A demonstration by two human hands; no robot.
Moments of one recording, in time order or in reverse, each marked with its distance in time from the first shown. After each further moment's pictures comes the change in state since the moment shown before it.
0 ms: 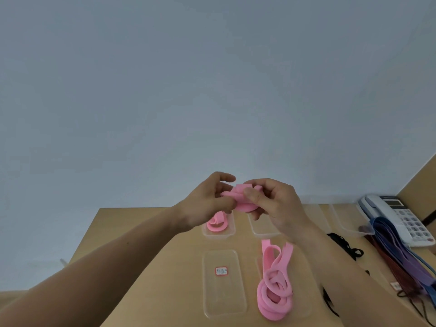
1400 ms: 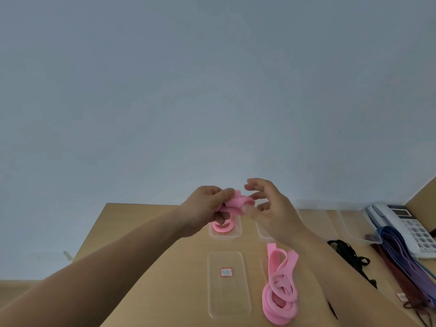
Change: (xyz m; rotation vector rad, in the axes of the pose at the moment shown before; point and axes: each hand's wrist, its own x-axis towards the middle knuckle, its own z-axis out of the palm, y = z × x) left_hand -0.003 -0.024 -0.015 -0.279 0.104 -0.162; right_hand 0.009 0.027 0.014 -0.390 -0.118 -0.136
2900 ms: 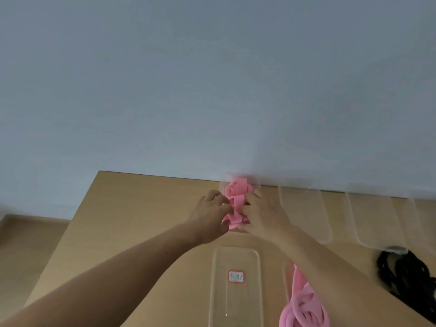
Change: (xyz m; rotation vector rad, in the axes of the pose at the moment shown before) left_hand 0.134 -0.168 -0.038 1.416 -0.045 0.082; right_hand 0.087 0.185 0.080 -0.833 -0.457 -0.293
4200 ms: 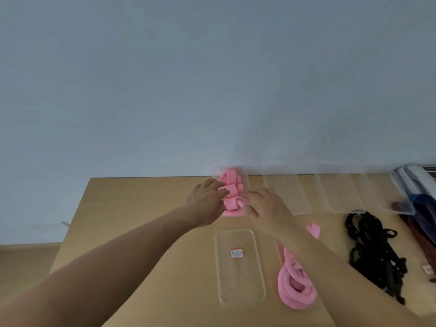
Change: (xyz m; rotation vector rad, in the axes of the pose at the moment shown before) left_hand -0.014 -0.005 -0.024 -0.030 0.011 0.097; right_hand -0.051 -0.040 -0.020 0.127 0.131 0.326
